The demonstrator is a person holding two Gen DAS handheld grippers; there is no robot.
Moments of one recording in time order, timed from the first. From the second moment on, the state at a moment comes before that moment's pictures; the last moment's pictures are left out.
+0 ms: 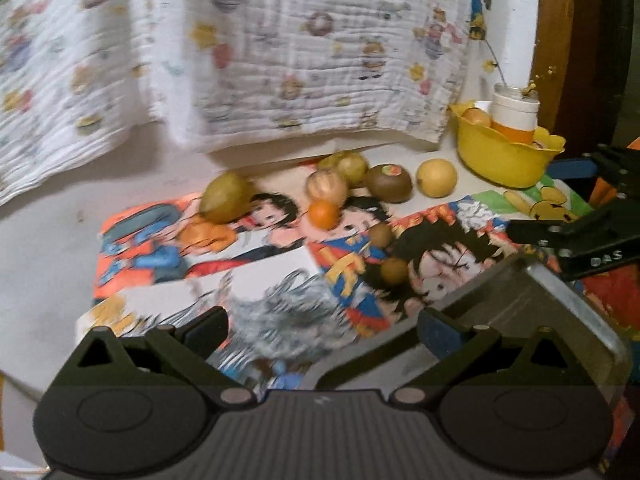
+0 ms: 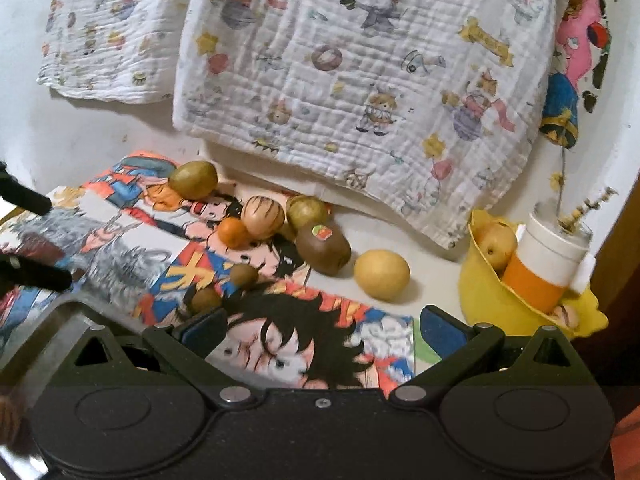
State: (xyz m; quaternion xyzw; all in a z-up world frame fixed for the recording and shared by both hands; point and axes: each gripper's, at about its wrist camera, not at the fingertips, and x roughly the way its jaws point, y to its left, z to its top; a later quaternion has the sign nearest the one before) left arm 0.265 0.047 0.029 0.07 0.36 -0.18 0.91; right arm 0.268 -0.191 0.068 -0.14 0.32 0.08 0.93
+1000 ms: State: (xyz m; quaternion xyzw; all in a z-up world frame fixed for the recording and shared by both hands) left arm 0.319 -0.011 -0.024 0.08 0.37 -0.25 0.89; right arm 0.380 -0.176 0.001 0.06 0.43 0.13 0.89
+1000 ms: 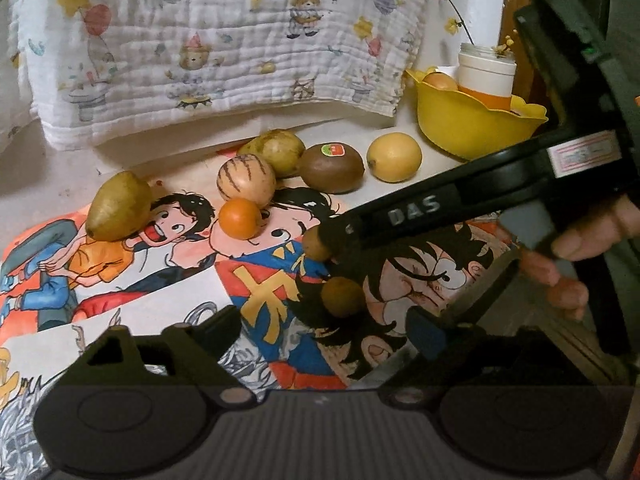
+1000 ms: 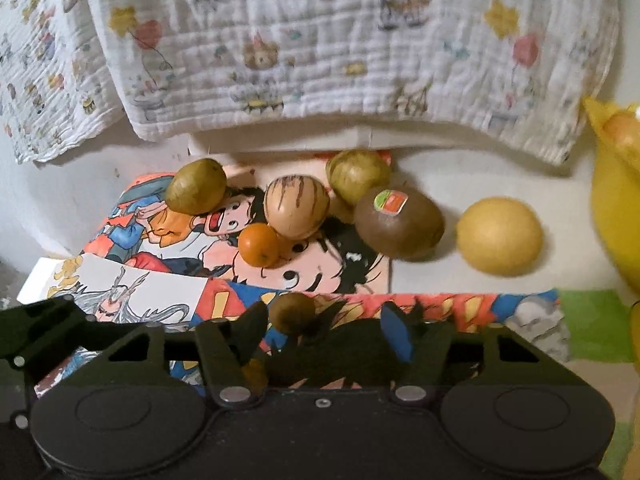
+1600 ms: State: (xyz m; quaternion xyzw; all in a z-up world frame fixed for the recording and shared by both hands) left arm 0.334 -0.021 -0.035 0.06 0.38 -0.26 0.89; right arm 0.393 -0.163 -0.010 0.08 0.44 0.17 0.88
